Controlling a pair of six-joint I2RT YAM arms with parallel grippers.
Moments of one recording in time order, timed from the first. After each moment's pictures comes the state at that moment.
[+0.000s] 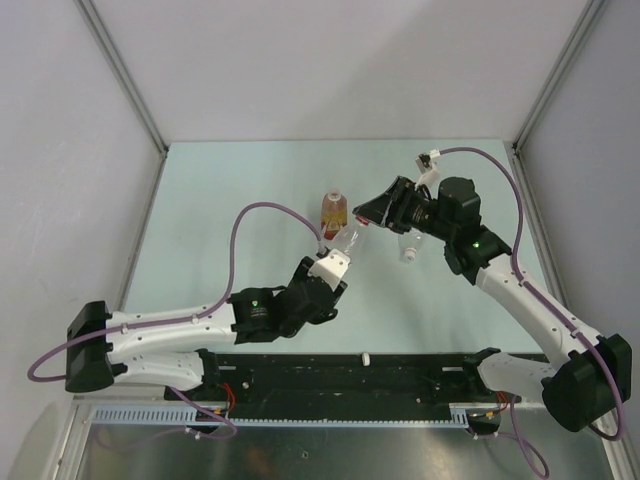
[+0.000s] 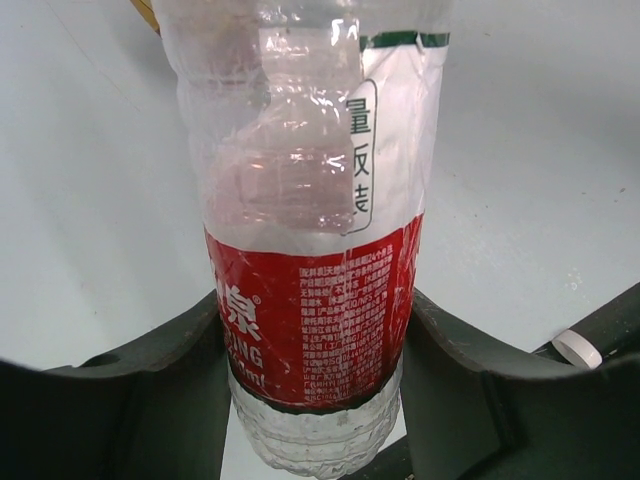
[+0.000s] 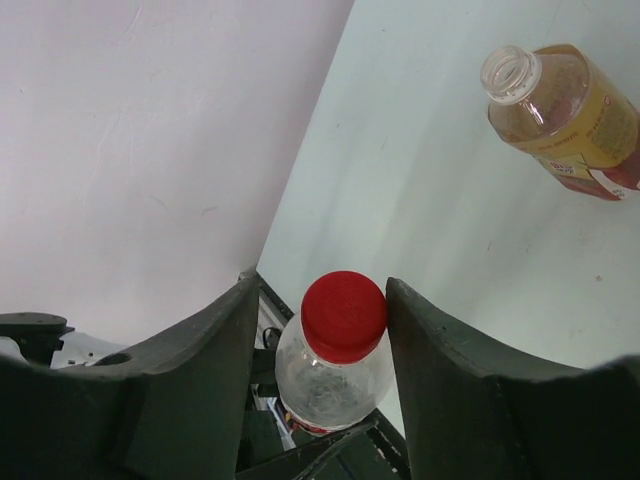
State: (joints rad) left arm -1.28 1.16 0.85 -0.39 -0.64 -0.29; right arm 0.47 1.15 0.98 -0.01 -0.44 0.84
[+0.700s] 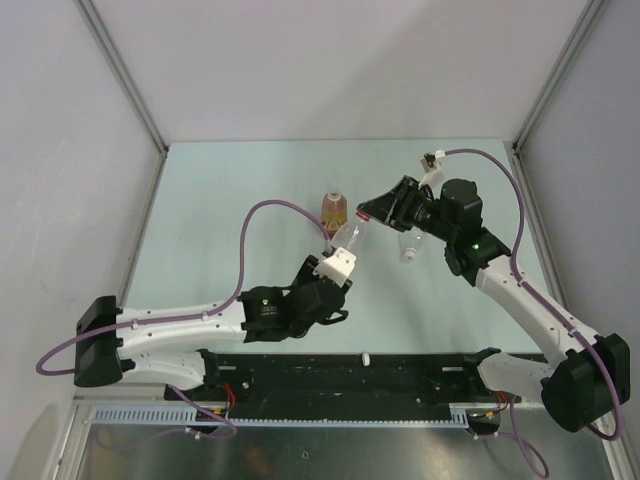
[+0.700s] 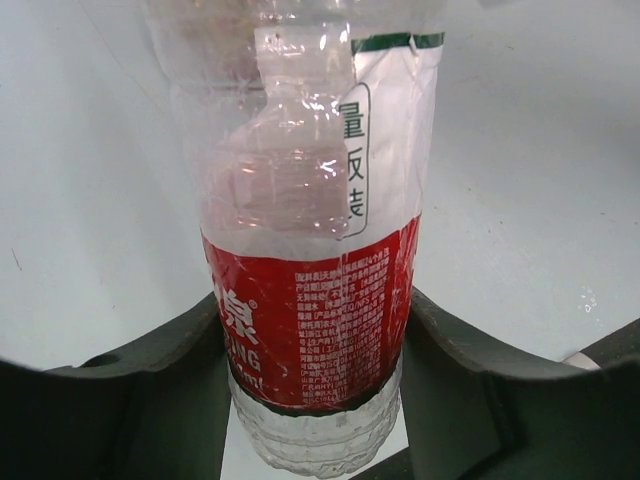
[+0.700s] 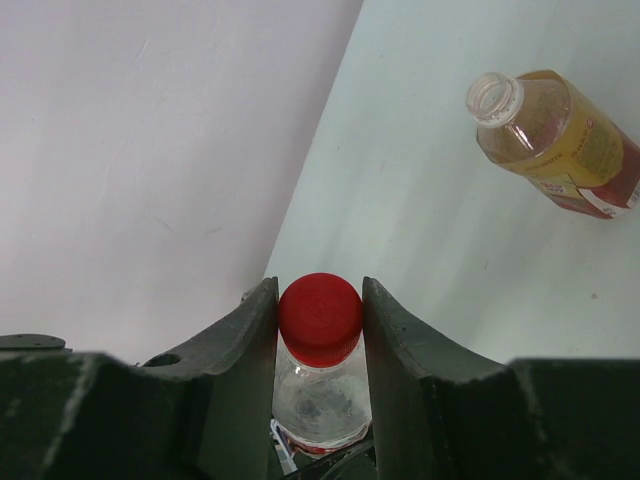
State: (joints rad) left arm -1.30 1.23 0.91 -0.42 -0.72 -0.32; right arm 0.45 1.15 0.95 0.05 -0.42 0.87
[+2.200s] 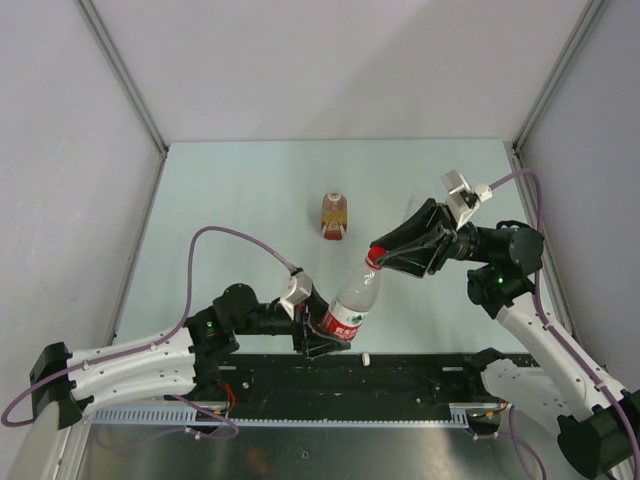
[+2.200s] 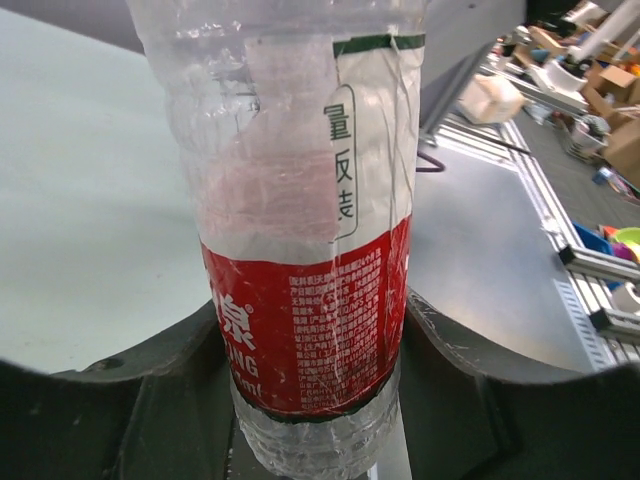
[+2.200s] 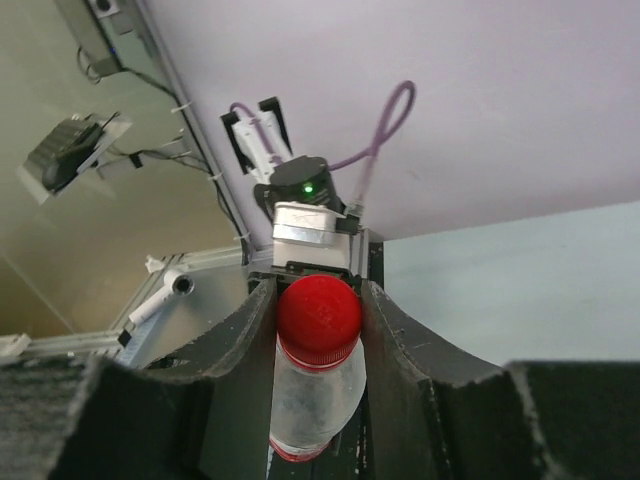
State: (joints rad) left arm -1.13 0.76 0.44 0.33 0.42 -0.36; right arm 0.43 0.90 0.79 0.73 -1.06 0.84
